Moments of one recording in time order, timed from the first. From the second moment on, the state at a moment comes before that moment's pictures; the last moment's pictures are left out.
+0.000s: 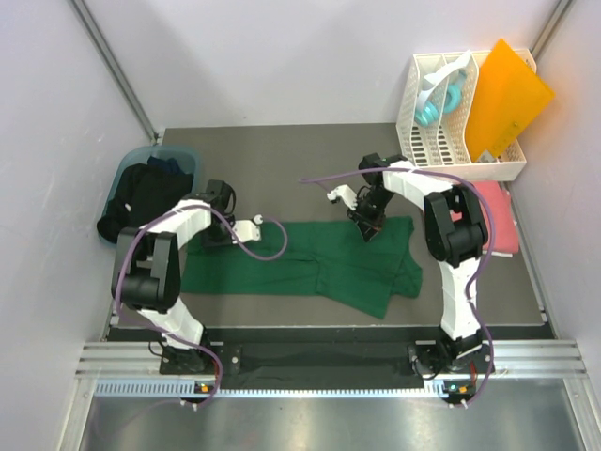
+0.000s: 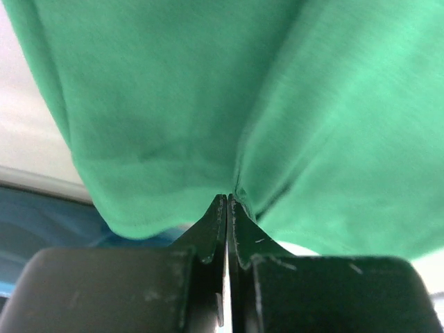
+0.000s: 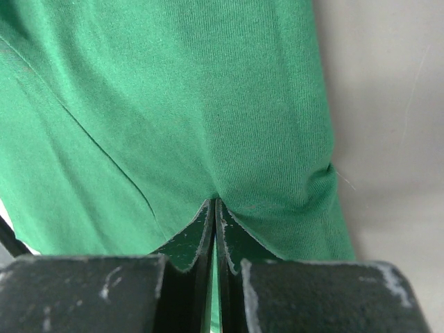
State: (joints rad) left arm -0.15 1.69 1.03 -0.72 -0.12 1.26; right arm 0.39 2.13 1.62 -1.08 -0.42 -0.82
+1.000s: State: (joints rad) left arm -0.07 1.60 1.07 -0.74 -0.15 1.30; right arm 0.40 2.14 1.63 -1.08 -0.41 -0.81
